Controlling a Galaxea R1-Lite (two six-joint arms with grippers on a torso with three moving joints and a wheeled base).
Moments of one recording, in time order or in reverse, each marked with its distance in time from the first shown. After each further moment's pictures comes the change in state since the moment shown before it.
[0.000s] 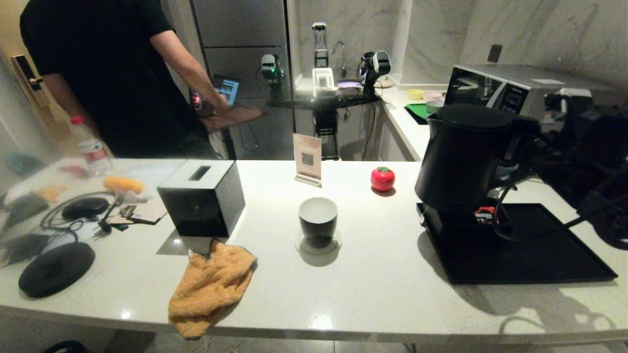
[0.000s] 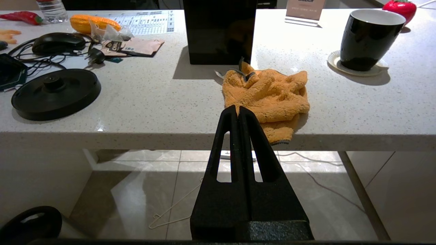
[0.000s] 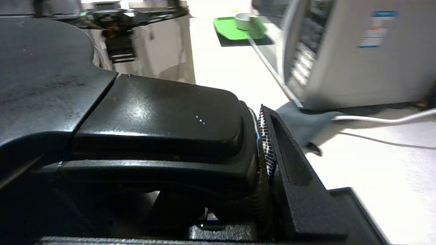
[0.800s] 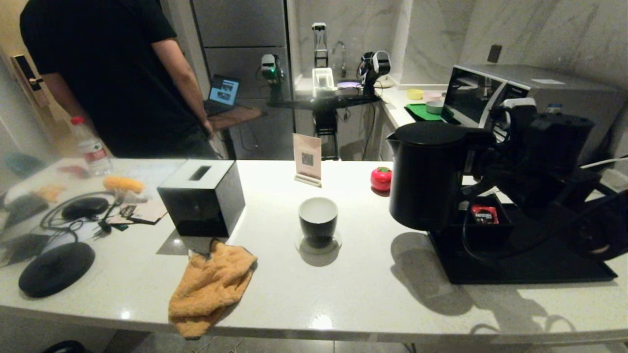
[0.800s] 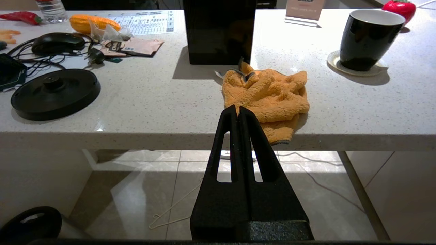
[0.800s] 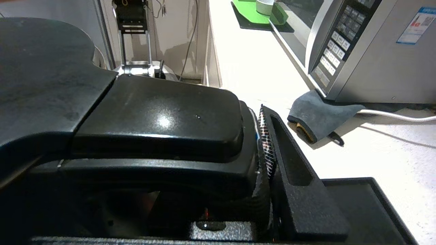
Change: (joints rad) left arm 0.000 0.000 0.000 0.000 -0.001 0.000; right arm 0.198 0.022 -0.007 0.050 -0.155 -0.086
